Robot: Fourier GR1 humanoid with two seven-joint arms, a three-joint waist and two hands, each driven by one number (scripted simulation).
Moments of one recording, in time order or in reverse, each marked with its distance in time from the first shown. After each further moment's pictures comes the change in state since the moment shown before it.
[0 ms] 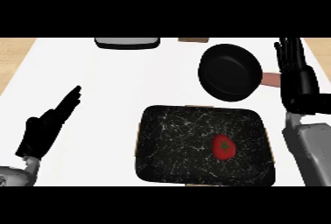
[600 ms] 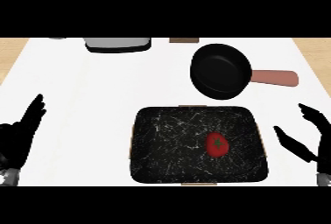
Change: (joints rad) left arm 0.126 0.000 0.145 0.051 -0.017 0.159 -0.040; right arm 0.453 -0.148 0.042 -0.032 0.325 -0.335 0.179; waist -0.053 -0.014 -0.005
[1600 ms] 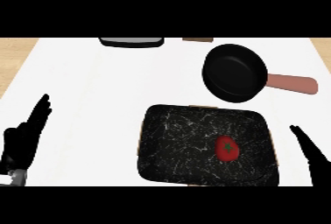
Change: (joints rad) left arm 0.003 -0.048 -0.001 -0.016 -0.041 -0.002 -0.026; right arm 0.219 -0.146 0.266 -0.746 0.425 0.325 0.889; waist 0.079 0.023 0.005
